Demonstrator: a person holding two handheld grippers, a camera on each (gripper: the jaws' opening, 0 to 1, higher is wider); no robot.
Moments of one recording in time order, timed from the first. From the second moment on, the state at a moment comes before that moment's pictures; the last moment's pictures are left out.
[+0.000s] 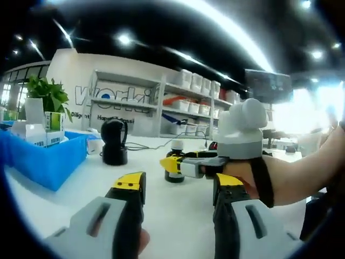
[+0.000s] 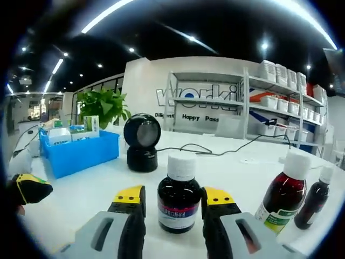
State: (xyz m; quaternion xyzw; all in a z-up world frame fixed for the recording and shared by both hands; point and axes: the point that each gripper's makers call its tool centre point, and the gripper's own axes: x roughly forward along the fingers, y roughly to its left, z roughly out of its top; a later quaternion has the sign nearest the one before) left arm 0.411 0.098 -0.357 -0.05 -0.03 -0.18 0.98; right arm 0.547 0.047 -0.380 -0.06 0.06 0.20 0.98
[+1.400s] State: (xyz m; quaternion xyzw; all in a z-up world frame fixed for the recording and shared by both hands) left arm 0.412 0.091 -0.361 -0.02 -0.03 -0.18 0.98; right arm 0.526 0.033 -0.226 -0.03 0.00 0.44 0.90
